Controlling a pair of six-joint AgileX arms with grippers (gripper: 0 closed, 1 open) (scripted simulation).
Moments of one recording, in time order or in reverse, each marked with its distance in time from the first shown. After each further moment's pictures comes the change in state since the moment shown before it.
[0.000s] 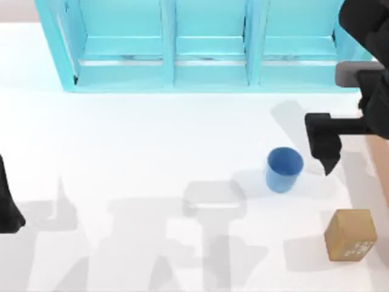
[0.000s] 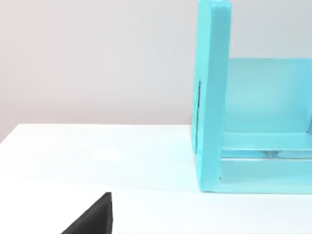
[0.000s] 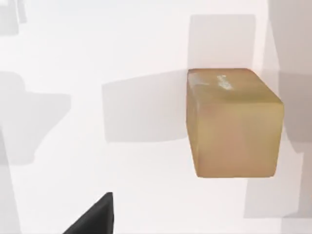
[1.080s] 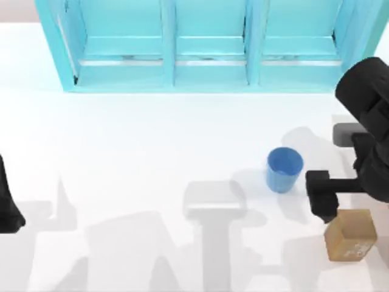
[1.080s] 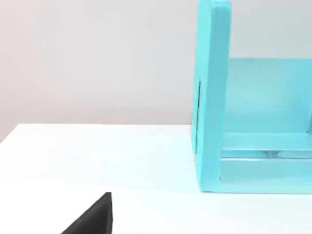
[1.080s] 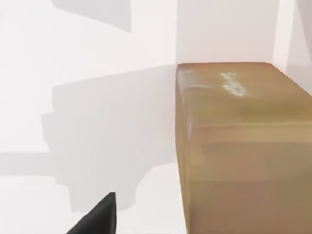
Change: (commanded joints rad) left arm 0.000 0.000 0.000 0.000 0.000 0.000; right arm 0.006 -0.077 -0.394 0.319 0.000 0.006
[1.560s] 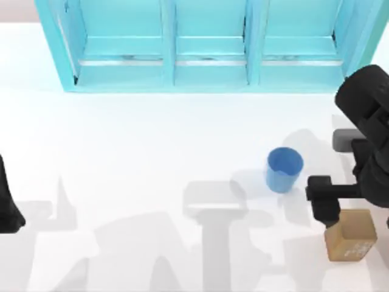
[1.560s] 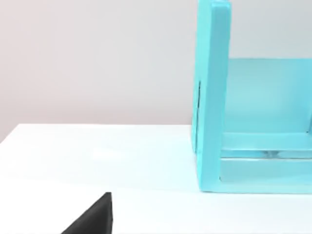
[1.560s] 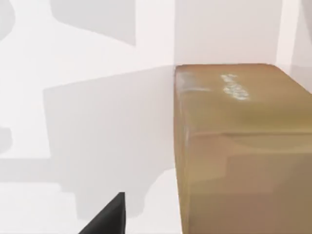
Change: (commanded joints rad) left arm 0.000 0.000 0.000 0.000 0.000 0.000; right arm -0.002 0.003 -0.040 0.040 0.001 0.000
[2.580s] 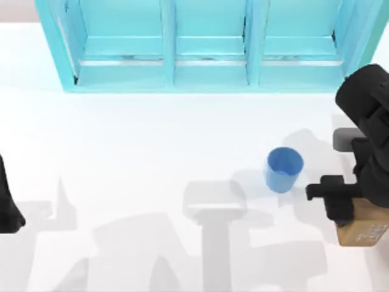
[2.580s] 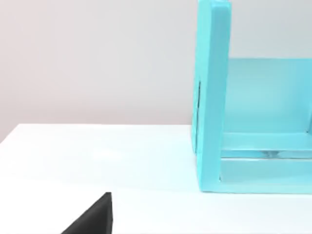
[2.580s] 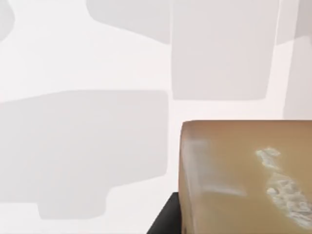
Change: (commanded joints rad) left arm 0.000 0.000 0.000 0.000 0.000 0.000; right arm 0.000 0.000 0.000 0.000 0.000 0.000
